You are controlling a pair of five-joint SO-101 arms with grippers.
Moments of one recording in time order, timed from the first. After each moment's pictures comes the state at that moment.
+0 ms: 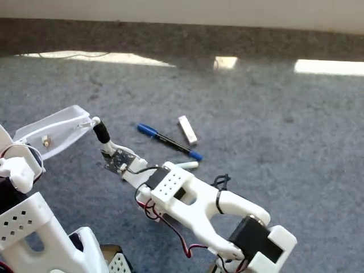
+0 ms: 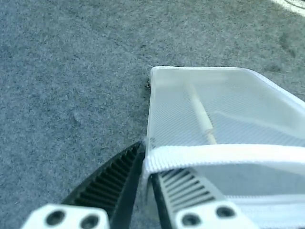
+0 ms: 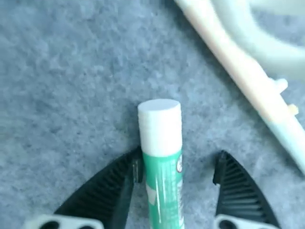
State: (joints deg) left arm -42.0 -54.7 36.1 74.6 1.3; right arm -56.9 -2.2 39.8 52.4 9.5
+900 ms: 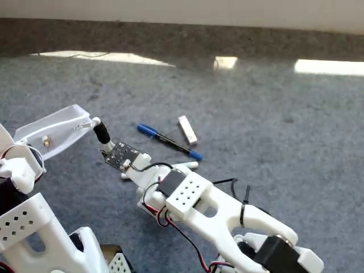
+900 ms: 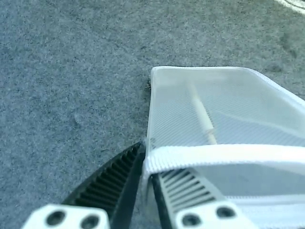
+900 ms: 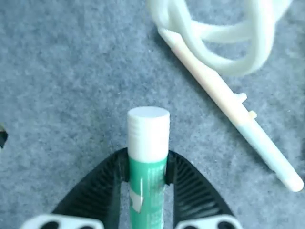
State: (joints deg) left arm -41.9 -55.1 37.4 73.6 0.9; right arm -56.7 -20.0 45.8 51.9 9.4
